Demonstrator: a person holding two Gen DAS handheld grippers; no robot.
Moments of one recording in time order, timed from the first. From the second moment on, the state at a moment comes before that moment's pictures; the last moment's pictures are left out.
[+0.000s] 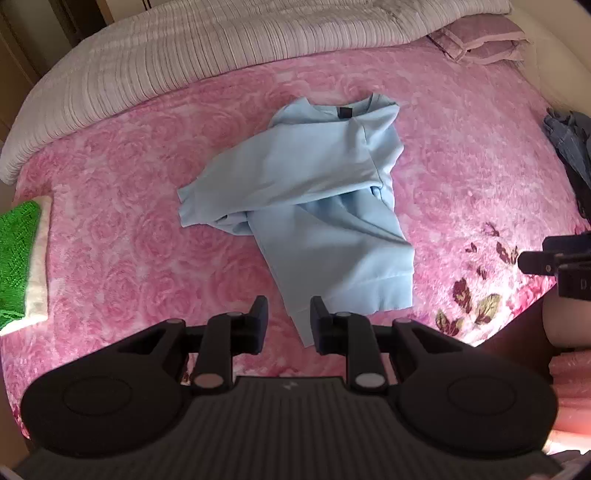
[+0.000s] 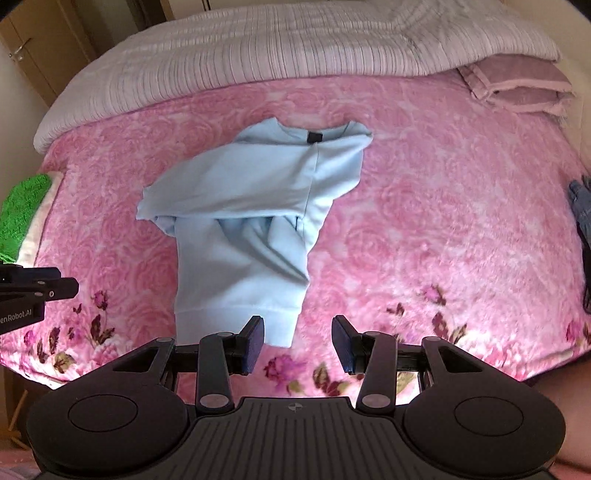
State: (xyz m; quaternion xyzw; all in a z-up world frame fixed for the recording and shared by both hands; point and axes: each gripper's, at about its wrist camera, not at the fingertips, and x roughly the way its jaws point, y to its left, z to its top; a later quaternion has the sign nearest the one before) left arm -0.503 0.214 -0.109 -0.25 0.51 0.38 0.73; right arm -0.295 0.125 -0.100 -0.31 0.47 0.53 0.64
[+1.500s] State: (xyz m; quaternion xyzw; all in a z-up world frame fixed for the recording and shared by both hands) left arm -0.558 0.322 -0.202 -0.42 0.41 0.50 0.63; right arm -0.274 0.254 -0.251 -0.45 0.28 0.66 0.54
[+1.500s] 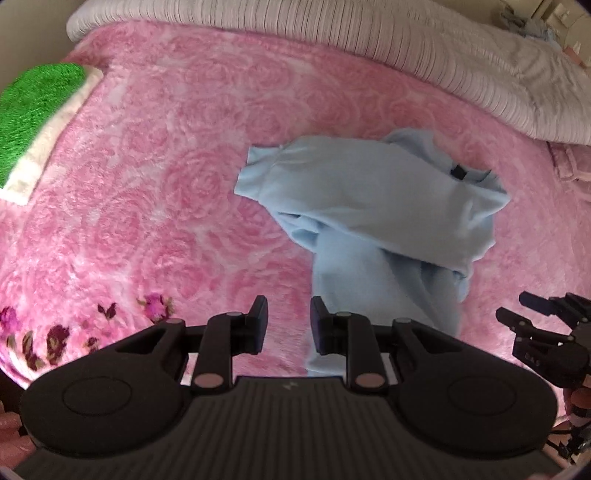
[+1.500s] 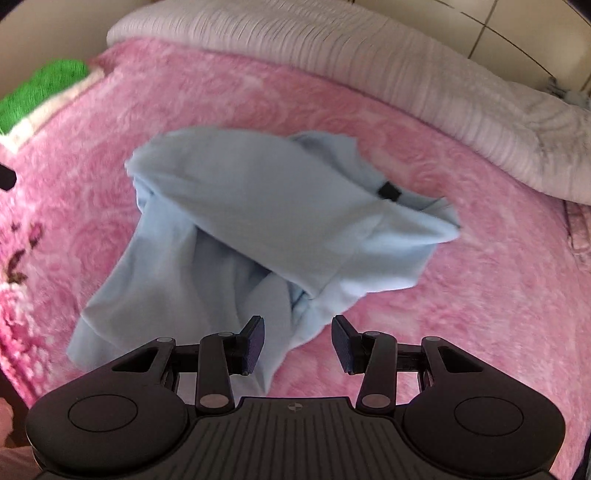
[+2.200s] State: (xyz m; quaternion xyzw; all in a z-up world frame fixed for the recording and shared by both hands) left arm -0.599 0.410 -0.268 -0.43 0.45 0.49 0.61; right arm -0.378 0.324 -0.377 -0.57 0.05 0.68 0.46
